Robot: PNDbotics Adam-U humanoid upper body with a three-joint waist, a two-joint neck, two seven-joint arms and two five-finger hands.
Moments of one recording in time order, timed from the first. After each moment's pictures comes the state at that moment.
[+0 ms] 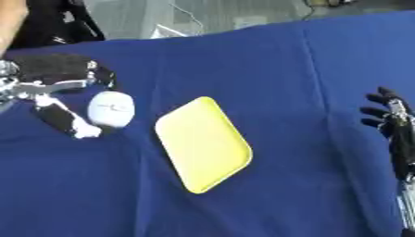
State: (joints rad) left arm -0.68 0.88 -0.43 -1.72 -0.57 -0.17 -0.53; right arm -0.16 -0.31 -0.12 -1.72 0.00 0.14 0.09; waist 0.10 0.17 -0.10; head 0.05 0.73
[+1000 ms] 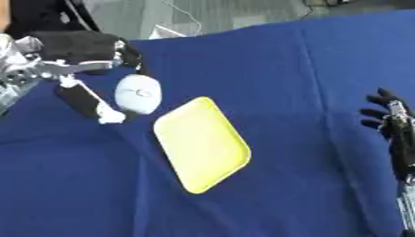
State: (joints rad) left arm -0.75 0.82 -0.46 -1.71 -0.56 -0.18 -0.56; right arm -0.16 -0.31 -0.12 -1.72 0.00 0.14 0.09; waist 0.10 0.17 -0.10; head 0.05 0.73
